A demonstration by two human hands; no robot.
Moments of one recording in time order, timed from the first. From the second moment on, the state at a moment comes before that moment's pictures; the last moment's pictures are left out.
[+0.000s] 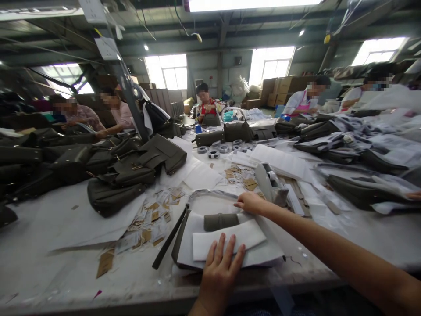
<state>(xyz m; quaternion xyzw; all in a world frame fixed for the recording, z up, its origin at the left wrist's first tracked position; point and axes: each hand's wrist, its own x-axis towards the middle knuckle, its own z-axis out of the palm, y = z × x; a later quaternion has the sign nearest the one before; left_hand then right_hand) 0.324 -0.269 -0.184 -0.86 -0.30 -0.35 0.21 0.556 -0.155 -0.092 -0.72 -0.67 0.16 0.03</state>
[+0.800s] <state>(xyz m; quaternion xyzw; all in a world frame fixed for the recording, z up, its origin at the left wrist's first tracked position) 0.322 -0.258 -0.187 -0.86 -0.29 -0.36 0.19 0.582 -0.144 -0.120 -0.71 -0.53 0.38 0.26</state>
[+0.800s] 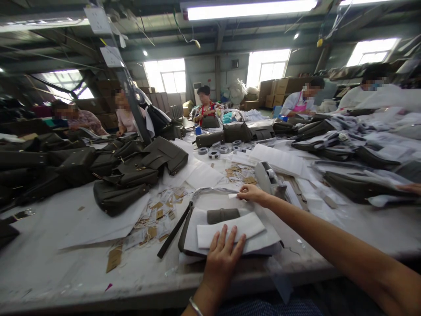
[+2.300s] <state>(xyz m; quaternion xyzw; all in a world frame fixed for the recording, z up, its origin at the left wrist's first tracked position) 0.327 -0.227 -0.166 -0.91 -0.32 -0.22 0.11 0.561 -0.319 -0.134 -0.41 -0.84 -0.02 0.37</state>
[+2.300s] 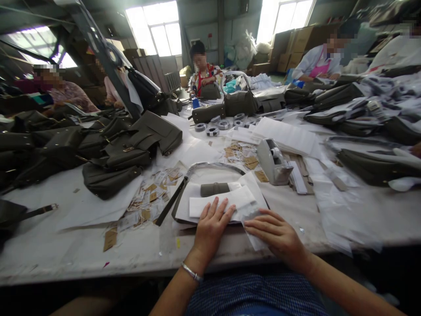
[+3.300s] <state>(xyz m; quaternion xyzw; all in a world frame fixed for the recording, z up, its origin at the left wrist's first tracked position) 0.365 -0.254 -0.172 -0.85 -0.44 -0.30 0.03 0.563 -0.324 -0.128 -0.37 -0.86 -0.08 0.35</state>
